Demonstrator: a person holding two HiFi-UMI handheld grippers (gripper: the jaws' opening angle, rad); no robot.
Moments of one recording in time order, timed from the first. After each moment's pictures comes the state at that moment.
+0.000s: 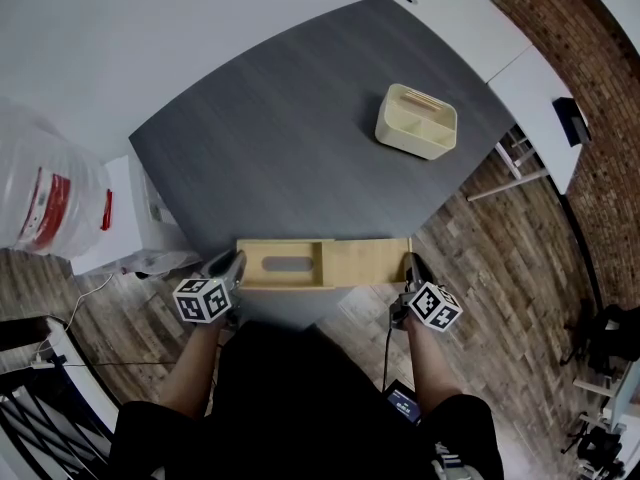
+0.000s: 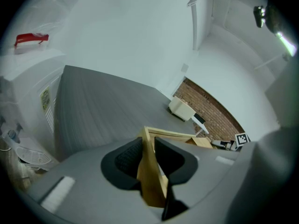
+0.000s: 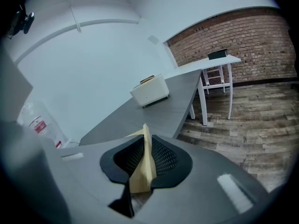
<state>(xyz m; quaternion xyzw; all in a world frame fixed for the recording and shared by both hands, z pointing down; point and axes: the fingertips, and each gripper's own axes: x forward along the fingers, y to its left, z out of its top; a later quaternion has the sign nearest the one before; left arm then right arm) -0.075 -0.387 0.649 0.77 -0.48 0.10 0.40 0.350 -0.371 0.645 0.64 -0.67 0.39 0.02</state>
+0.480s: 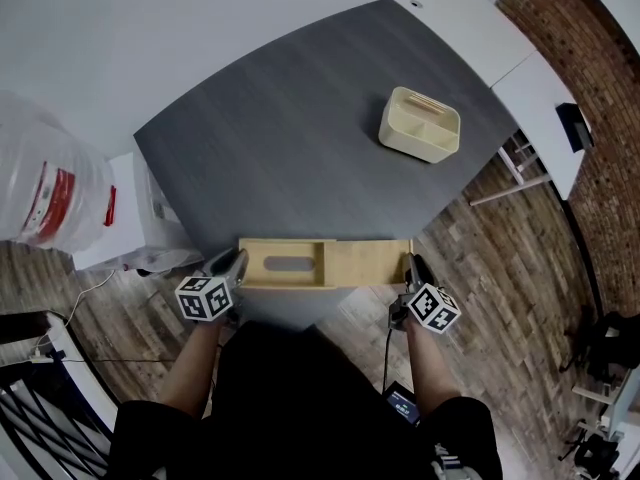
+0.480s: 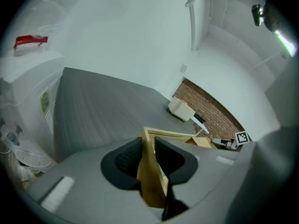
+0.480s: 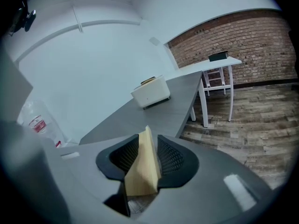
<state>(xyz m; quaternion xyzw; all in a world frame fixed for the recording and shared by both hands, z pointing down) -0.074 -0.389 0.648 0.78 -0.48 0.09 0.38 0.350 -0.376 0.643 0.64 -0.67 0.38 0.02</state>
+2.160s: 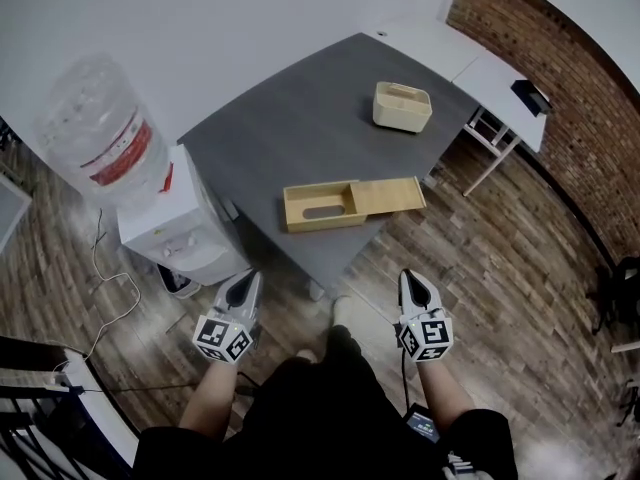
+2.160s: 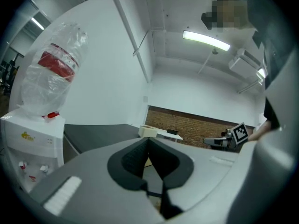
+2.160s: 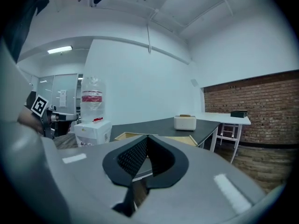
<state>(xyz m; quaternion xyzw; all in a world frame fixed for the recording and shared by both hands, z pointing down) -0.128 -0.201 0.516 0.90 -0.43 -0.03 0.12 0.188 -0.159 0.528 0.62 -0.78 0.09 0.07</state>
